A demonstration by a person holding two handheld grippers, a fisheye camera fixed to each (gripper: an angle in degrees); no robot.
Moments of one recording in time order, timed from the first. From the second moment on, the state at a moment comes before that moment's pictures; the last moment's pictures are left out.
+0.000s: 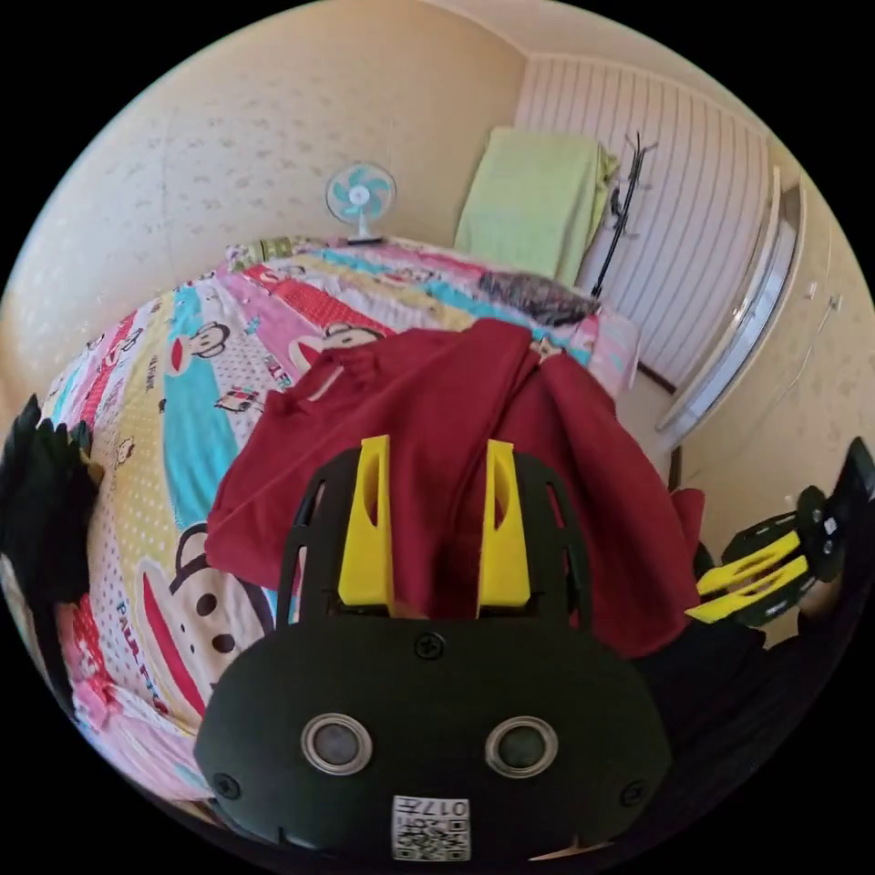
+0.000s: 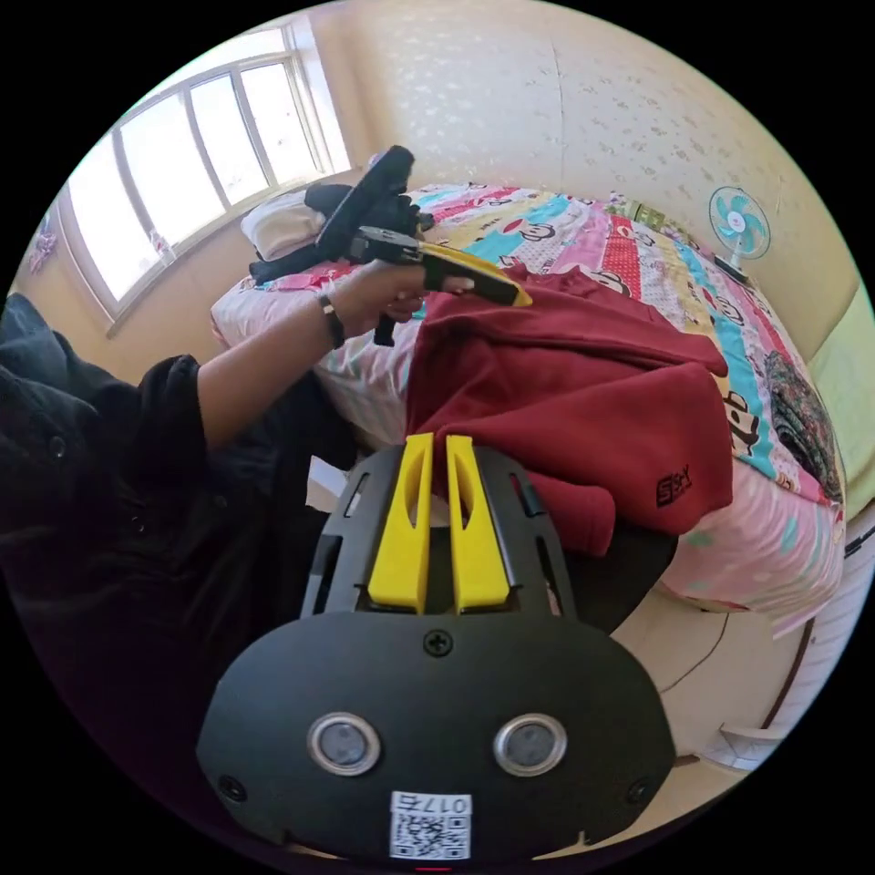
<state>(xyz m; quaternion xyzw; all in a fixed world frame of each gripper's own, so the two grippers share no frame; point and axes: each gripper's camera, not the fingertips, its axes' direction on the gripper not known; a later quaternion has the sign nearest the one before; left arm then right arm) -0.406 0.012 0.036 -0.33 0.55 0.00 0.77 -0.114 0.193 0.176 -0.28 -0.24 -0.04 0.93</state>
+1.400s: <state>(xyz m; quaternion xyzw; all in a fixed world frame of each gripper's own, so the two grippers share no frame) -0.656 0.058 0.161 -0.30 0.52 -0.33 0.73 0.096 0.162 0.193 -0.34 -0.04 0.18 0.92</state>
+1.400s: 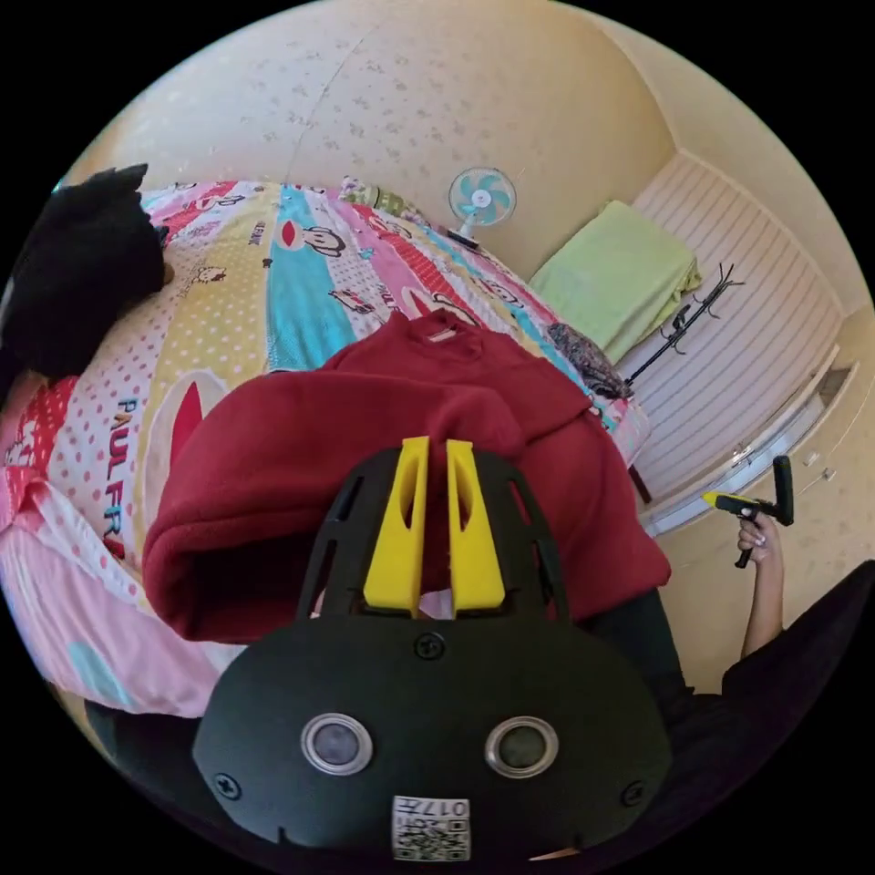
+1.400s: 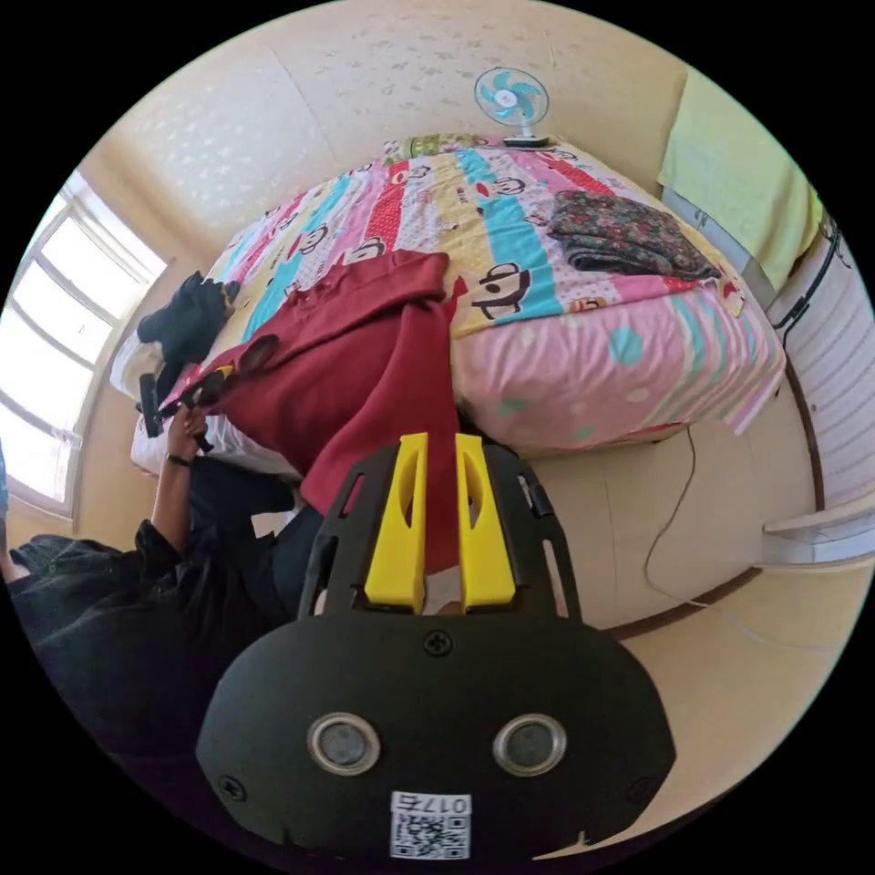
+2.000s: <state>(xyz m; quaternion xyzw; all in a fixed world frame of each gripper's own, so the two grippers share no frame) -0.807 0.099 0.078 -0.14 0.32 -0.51 0.79 -0.215 0.068 0.417 -0.32 -0.07 -0.20 0.92</state>
